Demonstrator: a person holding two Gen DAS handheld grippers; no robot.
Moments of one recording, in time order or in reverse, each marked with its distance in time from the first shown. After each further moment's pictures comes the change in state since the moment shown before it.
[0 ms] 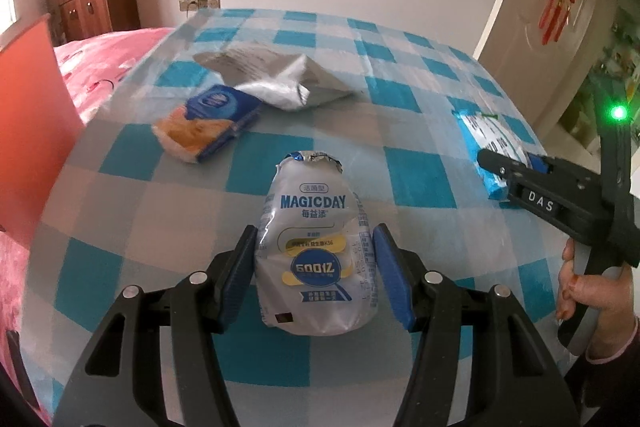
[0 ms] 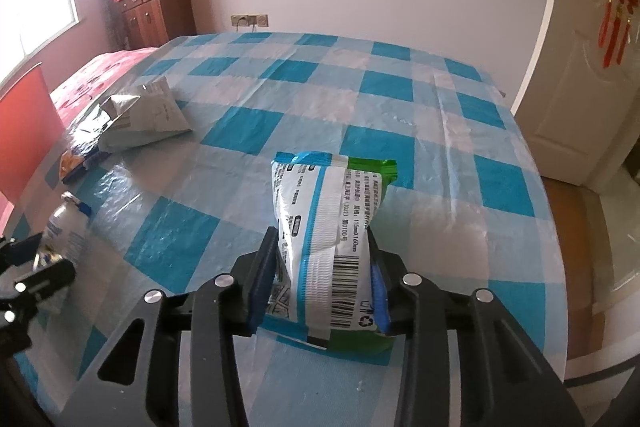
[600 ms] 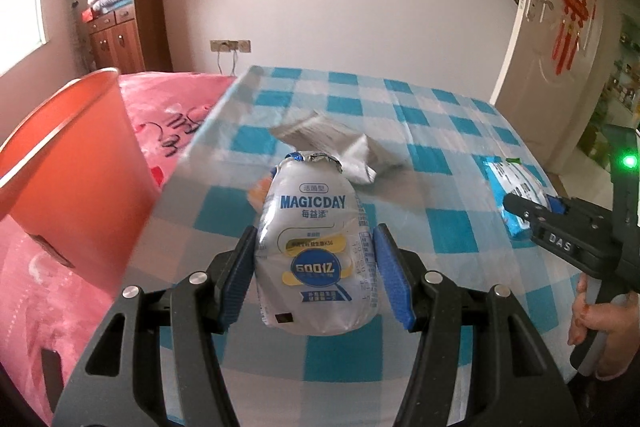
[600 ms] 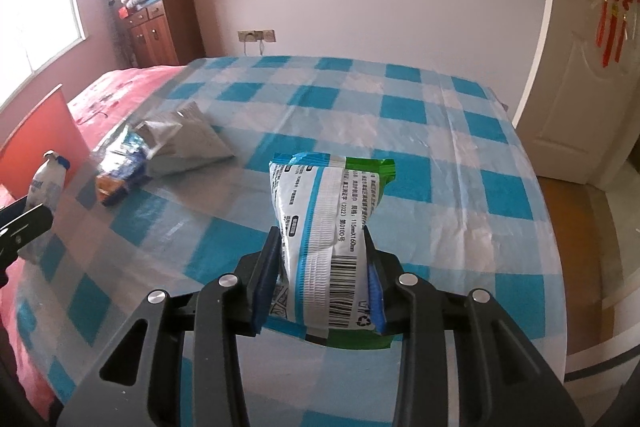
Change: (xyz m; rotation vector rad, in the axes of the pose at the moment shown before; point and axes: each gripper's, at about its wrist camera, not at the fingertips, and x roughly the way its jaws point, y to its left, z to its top) left arm -0.060 0.038 0.025 -0.007 -0.144 0.097; right arm -0.037 0.027 0.013 0.023 -0.039 0.057
